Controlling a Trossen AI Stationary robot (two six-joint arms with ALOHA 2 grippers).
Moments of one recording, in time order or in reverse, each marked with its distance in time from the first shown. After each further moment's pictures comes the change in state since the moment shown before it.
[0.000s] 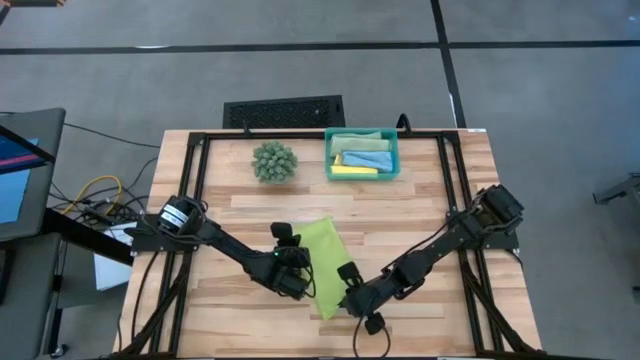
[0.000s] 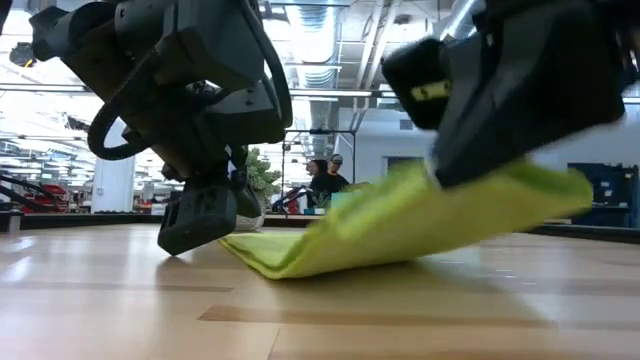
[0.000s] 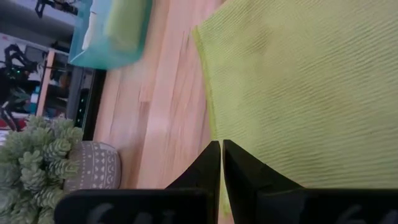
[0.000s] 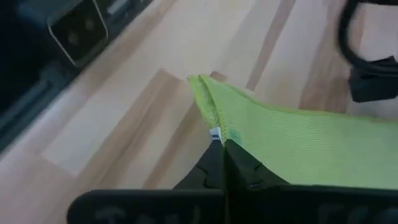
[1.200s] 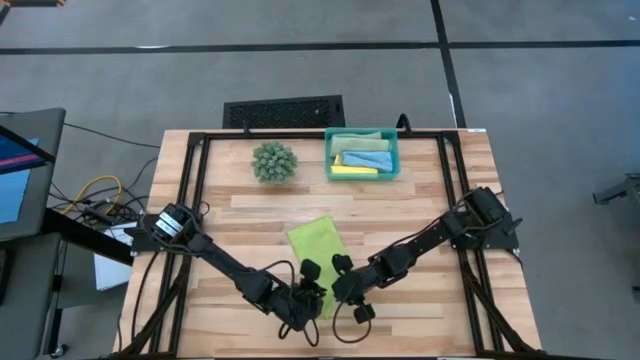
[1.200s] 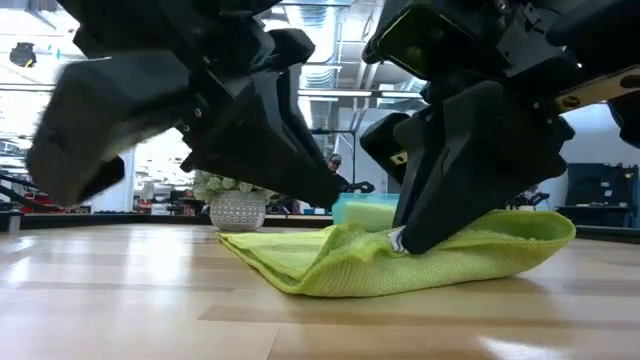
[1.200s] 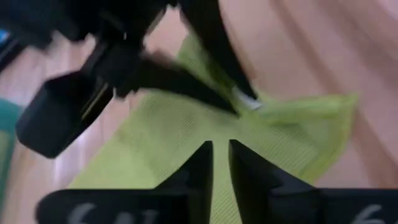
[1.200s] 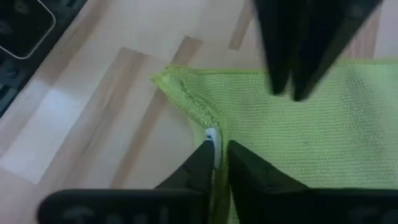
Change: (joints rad) left arm -0.131 -0.015 0.103 0.489 0.373 0.498; right arm -0.118 0.094 0.001 0.023 -0.160 0.110
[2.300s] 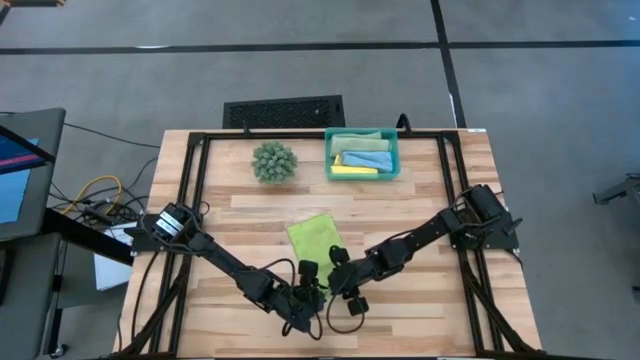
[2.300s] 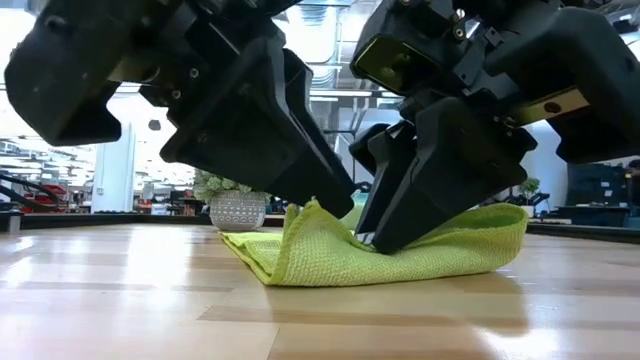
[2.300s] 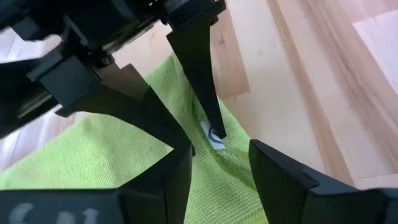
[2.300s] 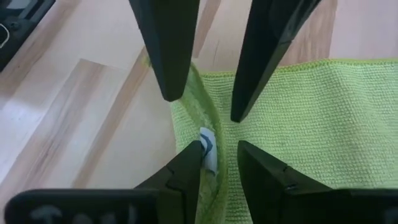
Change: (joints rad) left arm 0.011 0.000 0.000 0.027 0.069 -0.233; right arm -0.052 0.005 -0.001 0.027 0.012 -0.009
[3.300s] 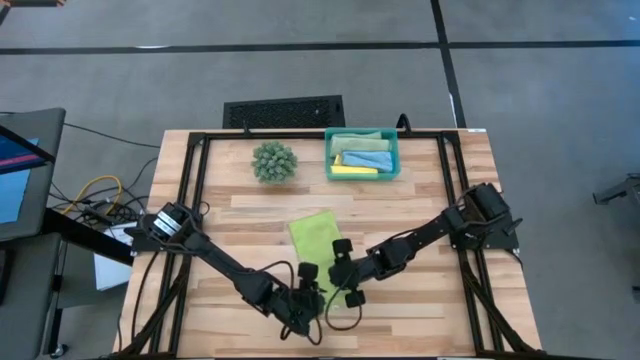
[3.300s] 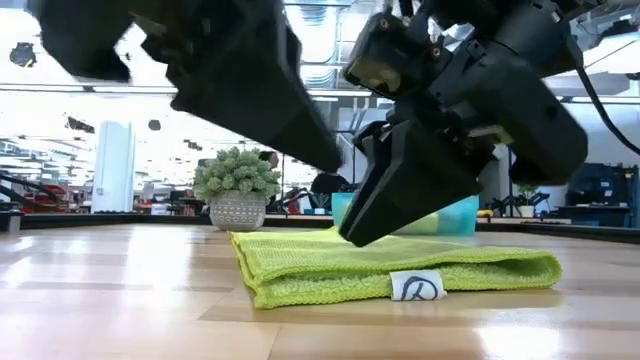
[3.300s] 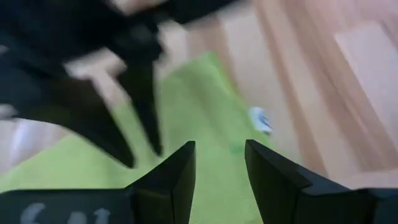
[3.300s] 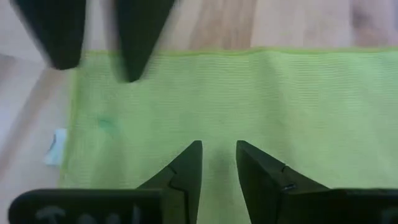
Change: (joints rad) left arm -0.013 -0.020 0.050 -0.090 -0.011 -0.022; right arm 0.010 -0.027 0.000 -0.068 0.207 -0.016
